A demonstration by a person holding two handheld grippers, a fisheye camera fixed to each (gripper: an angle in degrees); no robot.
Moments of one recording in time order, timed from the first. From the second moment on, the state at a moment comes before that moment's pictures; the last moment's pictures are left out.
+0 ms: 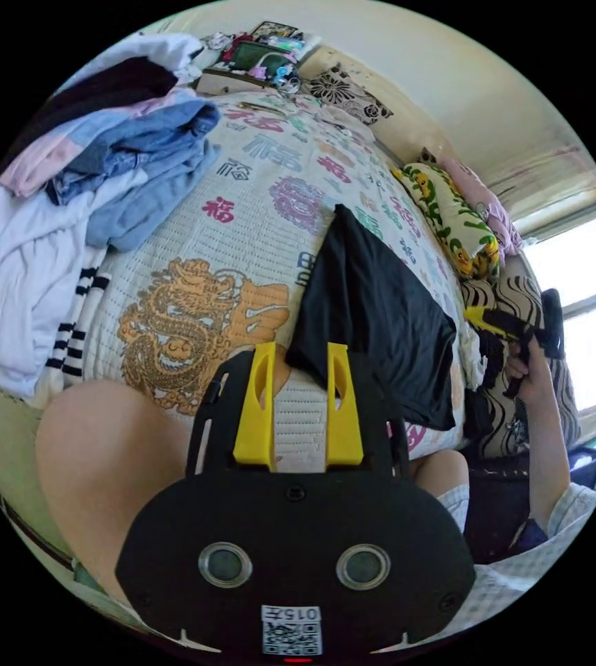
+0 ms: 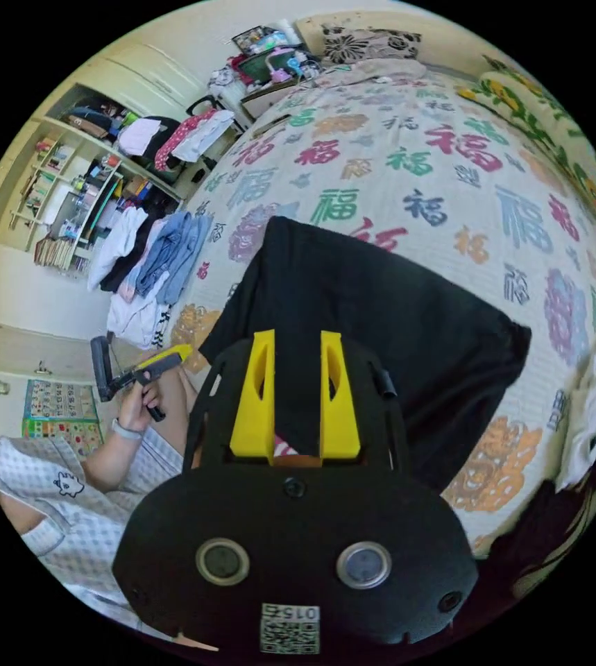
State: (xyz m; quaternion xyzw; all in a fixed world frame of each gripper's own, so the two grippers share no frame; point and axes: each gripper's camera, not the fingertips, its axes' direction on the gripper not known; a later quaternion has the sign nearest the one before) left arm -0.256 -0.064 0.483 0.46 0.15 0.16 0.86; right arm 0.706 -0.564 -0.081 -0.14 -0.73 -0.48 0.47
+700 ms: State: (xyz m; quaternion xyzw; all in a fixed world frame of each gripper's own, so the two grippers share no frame) left arm -0.238 -0.017 0.509 0.45 0.22 0.17 0.85; right arm 0.465 -0.541 -0.298 -0.09 -0.54 -0.66 0.52
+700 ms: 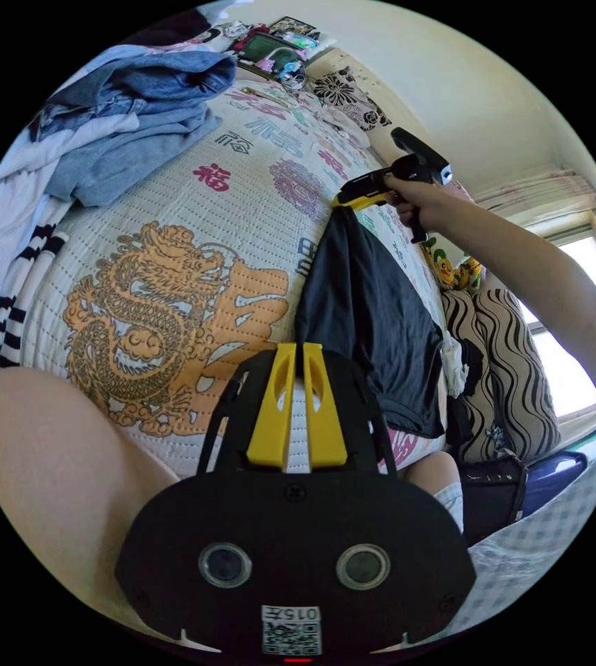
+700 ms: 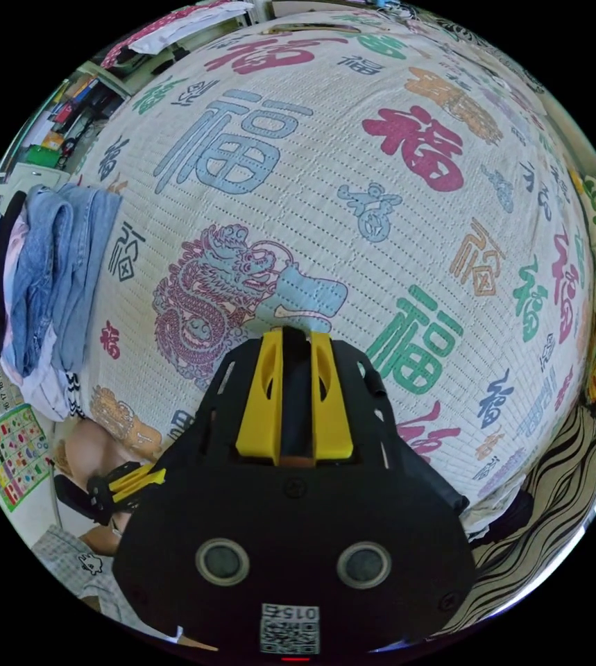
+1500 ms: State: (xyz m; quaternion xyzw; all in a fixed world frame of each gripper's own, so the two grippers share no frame) left arm 0.169 0.233 0.553 0.51 0.03 0.59 0.62; right arm 0.585 -0.765 0.181 -0.23 -0.85 -0.32 0.34
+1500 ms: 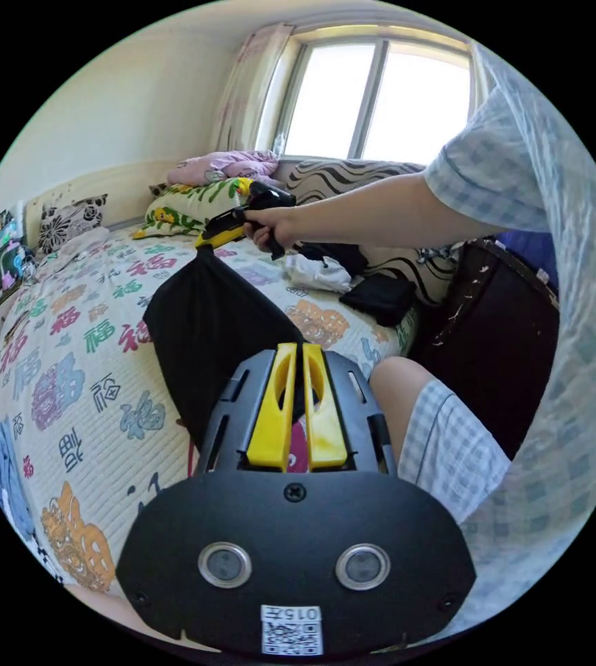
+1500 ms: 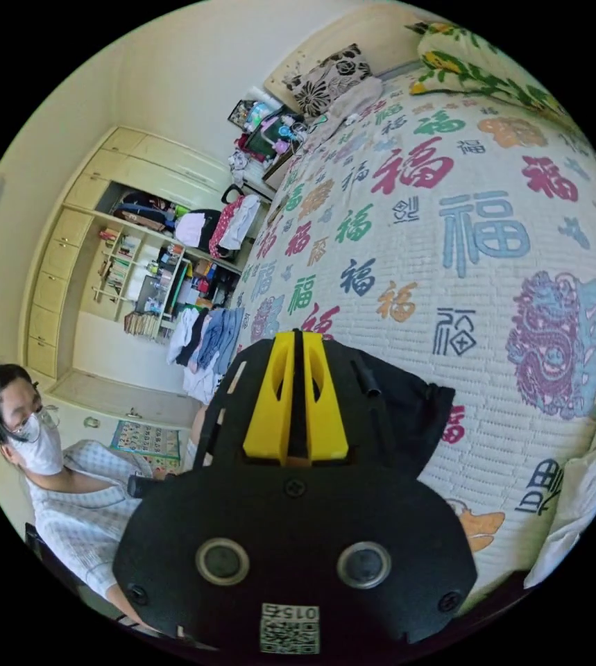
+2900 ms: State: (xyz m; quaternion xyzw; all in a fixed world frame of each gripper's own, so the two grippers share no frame) left arm 0.397 0.012 0.477 0.52 -0.07 0.54 0.66; right arm 0.682 -0.747 0.464 -0.25 -0.80 -0.25 0.49
